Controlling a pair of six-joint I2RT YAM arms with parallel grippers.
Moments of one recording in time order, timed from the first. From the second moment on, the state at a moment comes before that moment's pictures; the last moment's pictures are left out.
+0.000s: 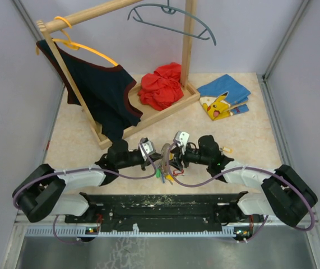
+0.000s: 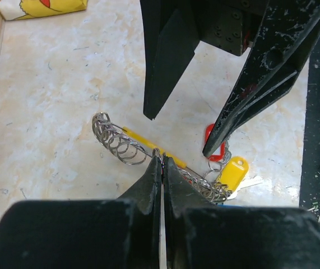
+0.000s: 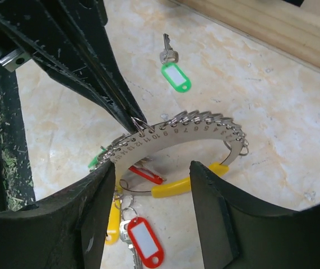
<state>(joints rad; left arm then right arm) -0.77 1.31 0.38 0.70 0.44 0.20 0.67 1.24 0.40 0.48 -0.50 -0.12</state>
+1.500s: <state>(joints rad) -0.69 1.40 0.38 0.70 0.74 0.29 0.65 1.34 0.42 0.56 -0.76 -0.46</state>
